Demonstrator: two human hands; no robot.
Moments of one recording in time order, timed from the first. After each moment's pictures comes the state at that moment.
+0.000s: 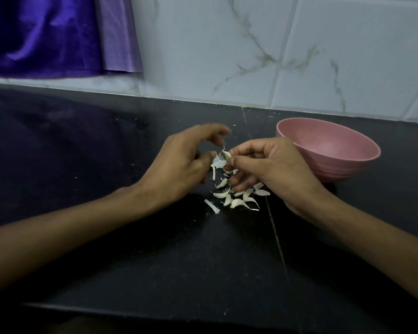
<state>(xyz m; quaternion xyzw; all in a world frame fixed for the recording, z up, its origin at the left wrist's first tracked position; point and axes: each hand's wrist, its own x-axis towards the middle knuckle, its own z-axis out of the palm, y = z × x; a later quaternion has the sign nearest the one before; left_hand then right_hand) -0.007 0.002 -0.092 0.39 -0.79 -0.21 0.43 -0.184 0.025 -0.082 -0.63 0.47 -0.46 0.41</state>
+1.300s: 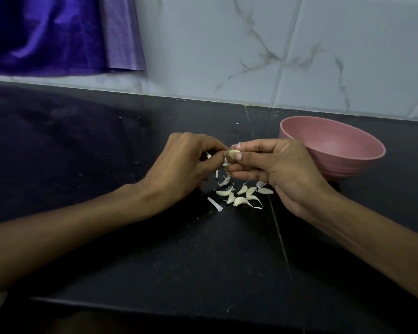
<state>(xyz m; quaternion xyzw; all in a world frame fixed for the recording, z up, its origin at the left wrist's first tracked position) -0.007 0.005 -0.091 0.38 -0.82 -0.10 0.42 -0.183 0.025 -0.085 -0.54 0.44 -0.52 0.49</state>
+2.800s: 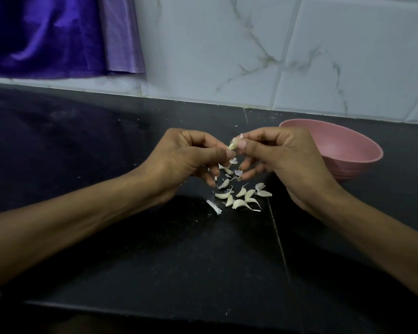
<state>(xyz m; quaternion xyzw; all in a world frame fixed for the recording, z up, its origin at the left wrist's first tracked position) -0.009 0.006 -0.080 0.36 -0.63 -0.51 0.46 -0.187 0.023 -0.071 -0.63 0.42 -0.52 0.39</state>
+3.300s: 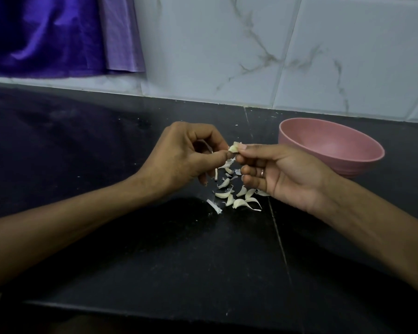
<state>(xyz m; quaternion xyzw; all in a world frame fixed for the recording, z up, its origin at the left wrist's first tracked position) -0.004 -0.001 -0.085 0.32 -0.76 -0.32 0.47 -0.187 0.022 -0.069 -0.42 0.42 -0.46 0.66</state>
